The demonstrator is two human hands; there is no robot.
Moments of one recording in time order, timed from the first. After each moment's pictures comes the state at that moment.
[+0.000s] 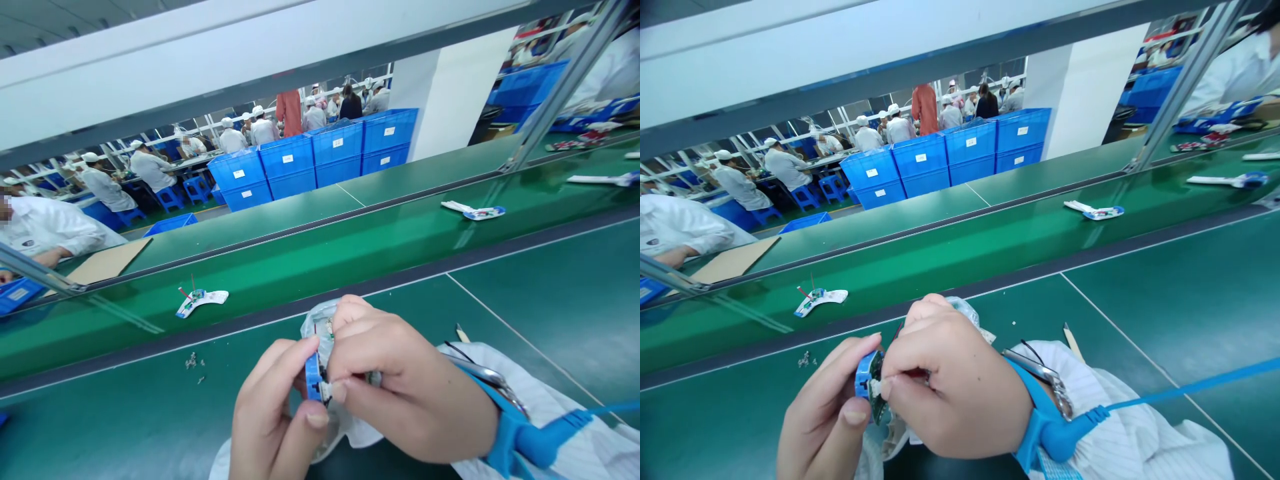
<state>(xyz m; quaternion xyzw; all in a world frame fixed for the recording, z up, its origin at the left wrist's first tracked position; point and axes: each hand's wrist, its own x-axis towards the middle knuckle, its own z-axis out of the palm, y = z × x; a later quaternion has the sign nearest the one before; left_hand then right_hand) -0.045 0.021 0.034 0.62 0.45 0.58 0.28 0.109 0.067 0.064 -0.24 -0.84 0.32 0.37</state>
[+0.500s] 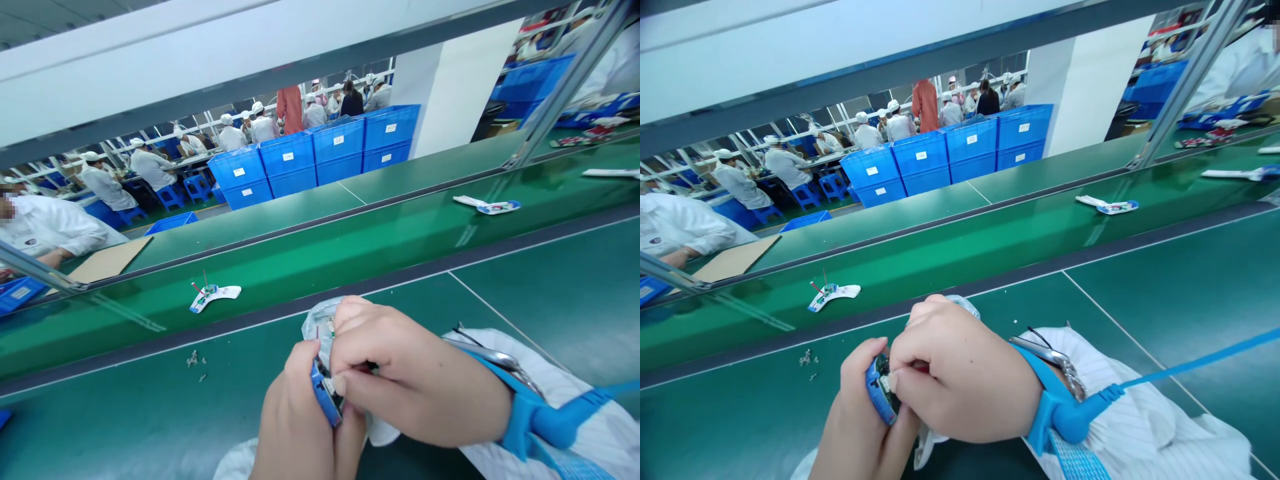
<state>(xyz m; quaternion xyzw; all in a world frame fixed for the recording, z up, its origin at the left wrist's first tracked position) -0.022 0.003 0.015 0.60 0.63 0.47 0.16 0.112 0.076 0.069 -0.24 -0.86 0.32 0.31</state>
